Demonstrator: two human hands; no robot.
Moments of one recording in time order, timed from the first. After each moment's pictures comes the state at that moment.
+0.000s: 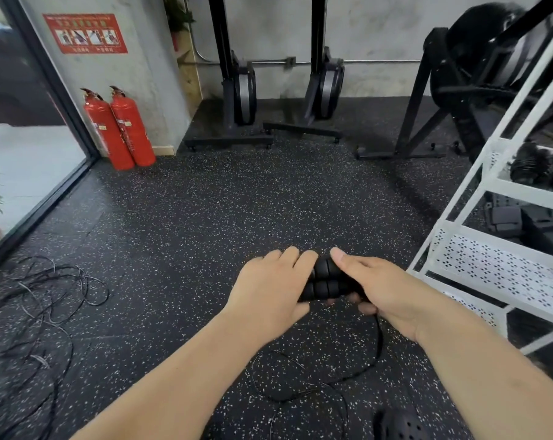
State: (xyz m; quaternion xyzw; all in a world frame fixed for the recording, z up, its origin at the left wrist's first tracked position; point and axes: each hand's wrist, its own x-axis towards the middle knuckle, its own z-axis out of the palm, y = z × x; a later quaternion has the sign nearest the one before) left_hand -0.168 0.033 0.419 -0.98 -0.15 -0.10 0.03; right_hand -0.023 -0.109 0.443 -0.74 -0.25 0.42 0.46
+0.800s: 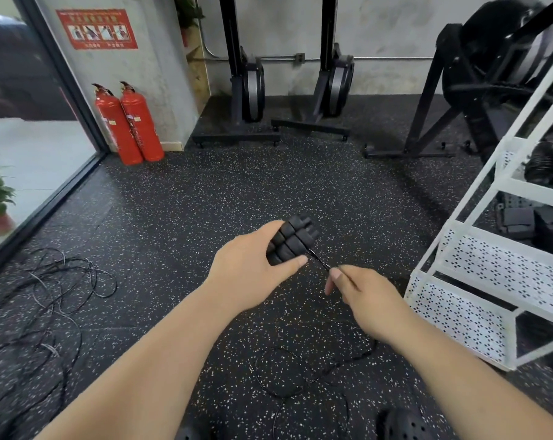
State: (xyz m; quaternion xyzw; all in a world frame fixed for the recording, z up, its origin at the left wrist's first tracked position) left_hand -0.186 0.074 0.430 -0.92 -0.29 -0.16 -0.22; right_hand -0.028 -0.104 0.402 -0.84 -0.41 0.20 0.28
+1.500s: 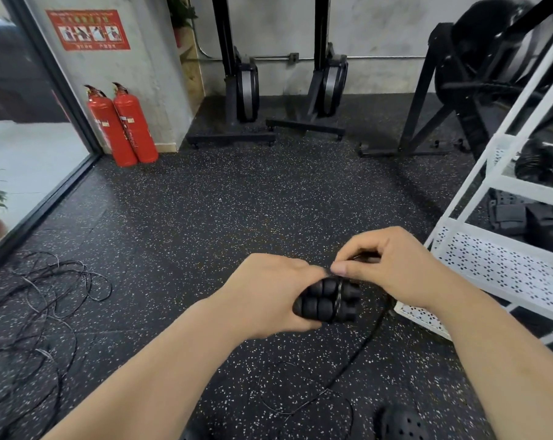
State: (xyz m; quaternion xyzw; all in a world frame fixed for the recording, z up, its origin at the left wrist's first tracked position) left_hand -0.181 0.039 0.442 -0.99 -0.06 -0.07 -0.04; right_hand 0.003 -0.117 0.466 -0.73 -0.50 0.24 0.39
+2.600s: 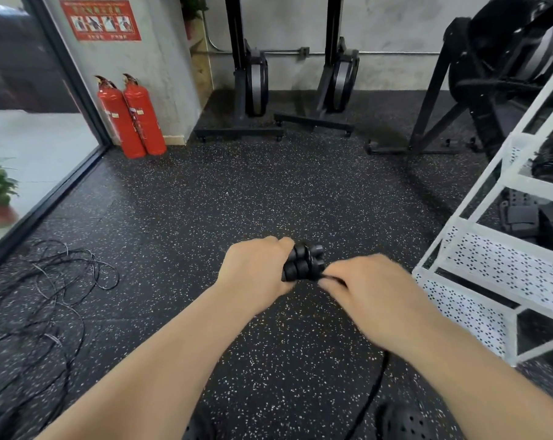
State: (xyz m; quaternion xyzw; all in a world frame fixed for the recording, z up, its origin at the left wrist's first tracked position) left_hand -0.176 0.065 0.418 -0.96 -0.26 -0.05 -0.01; right_hand -0.064 -0.112 0.461 -0.84 -0.53 0.07 0.10
